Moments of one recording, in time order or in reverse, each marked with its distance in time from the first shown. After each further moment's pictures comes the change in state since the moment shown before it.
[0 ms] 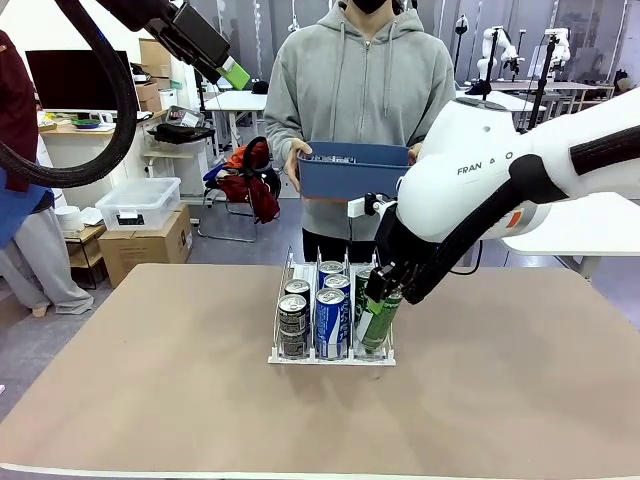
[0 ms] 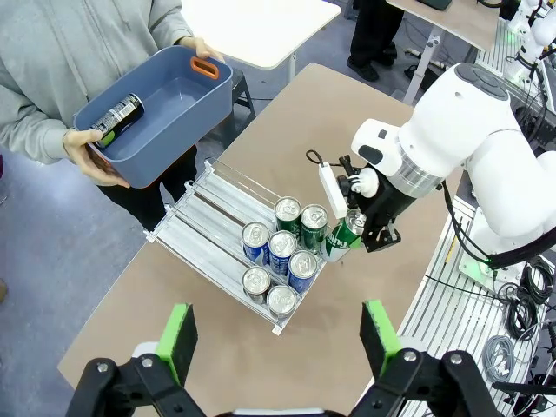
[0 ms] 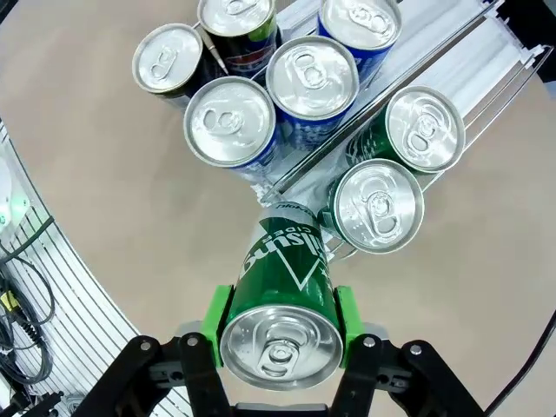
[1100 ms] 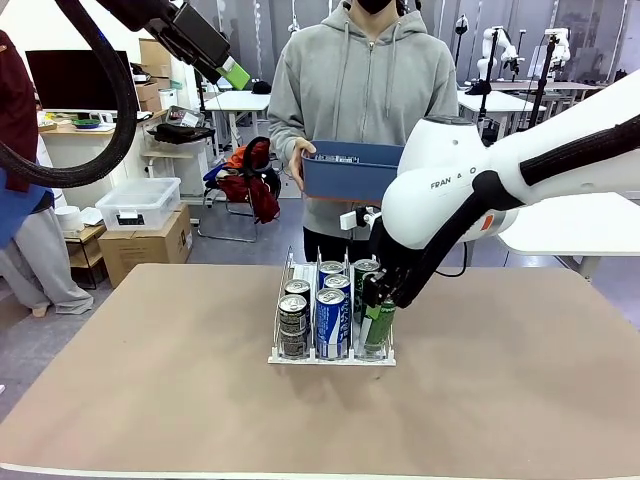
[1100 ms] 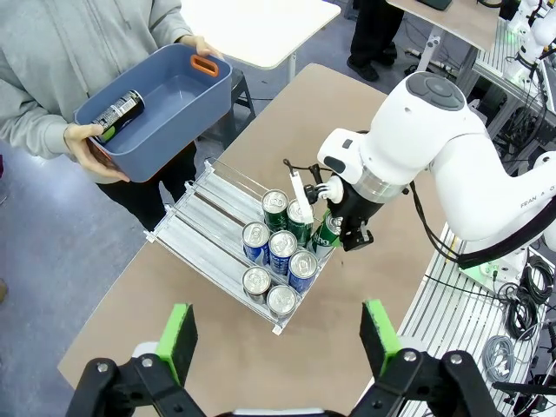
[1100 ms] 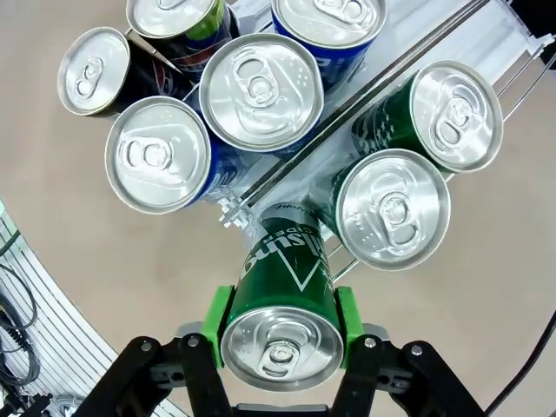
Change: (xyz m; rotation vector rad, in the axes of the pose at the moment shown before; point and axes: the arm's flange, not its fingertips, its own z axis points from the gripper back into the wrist) left arm 0.000 0.000 0.000 0.000 0.000 0.000; right arm 0.023 -0.018 -0.041 -0.026 0.086 -0.002
